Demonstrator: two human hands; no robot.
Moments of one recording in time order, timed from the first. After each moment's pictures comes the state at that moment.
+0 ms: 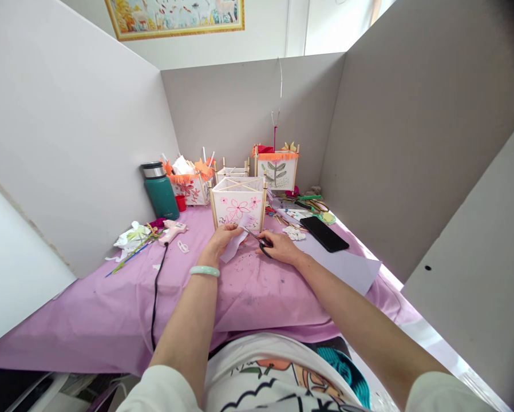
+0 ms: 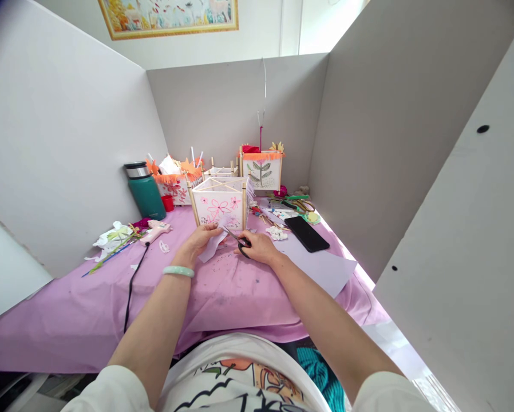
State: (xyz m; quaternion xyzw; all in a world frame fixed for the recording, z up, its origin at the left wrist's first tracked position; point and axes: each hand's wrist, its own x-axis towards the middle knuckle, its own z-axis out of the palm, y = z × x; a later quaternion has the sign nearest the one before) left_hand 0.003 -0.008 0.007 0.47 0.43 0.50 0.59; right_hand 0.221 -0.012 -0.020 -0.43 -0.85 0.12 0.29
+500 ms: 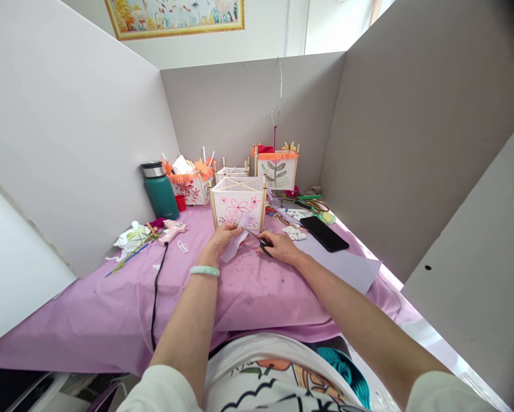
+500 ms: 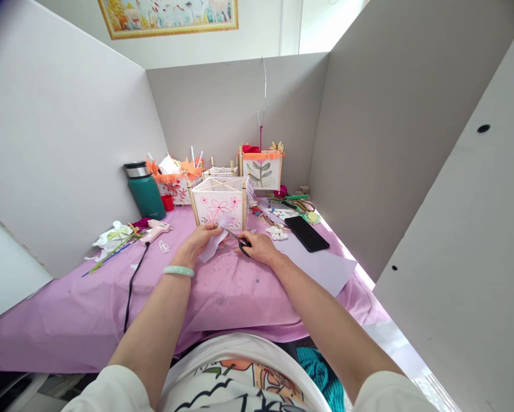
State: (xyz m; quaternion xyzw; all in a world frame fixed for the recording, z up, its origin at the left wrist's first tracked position) left_hand 0.002 -0.008 0.007 0.48 0.43 0.49 0.59; right_hand 0.221 -0.011 -0.021 -0.43 -0.85 0.12 0.29
